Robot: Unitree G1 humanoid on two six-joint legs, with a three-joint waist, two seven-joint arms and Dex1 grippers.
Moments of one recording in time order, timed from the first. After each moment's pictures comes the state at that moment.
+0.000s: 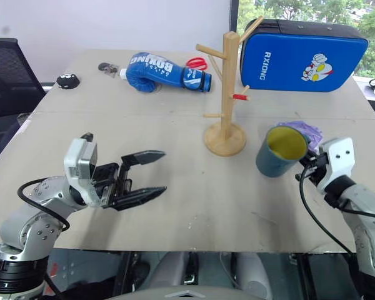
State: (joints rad) left arm -0.05 0.62 0.21 -0.42 -0.86 0.41 -1.13; right arm 0.03 -0.61 -0.32 -0.53 0.46 0.55 0.47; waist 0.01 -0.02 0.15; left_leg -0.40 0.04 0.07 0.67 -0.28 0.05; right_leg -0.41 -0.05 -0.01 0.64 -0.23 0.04
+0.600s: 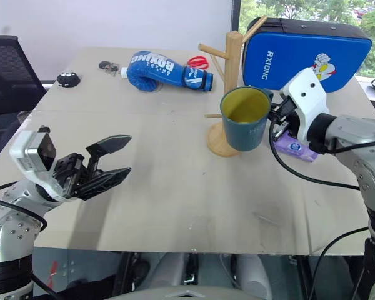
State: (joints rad) left arm -0.02 0.66 0.41 -0.35 -1.02 0.45 -1.15; right arm -0.60 -0.84 -0.06 -0.50 0.55 0.98 0.56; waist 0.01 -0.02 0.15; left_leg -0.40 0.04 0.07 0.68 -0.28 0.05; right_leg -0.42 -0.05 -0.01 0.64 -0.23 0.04
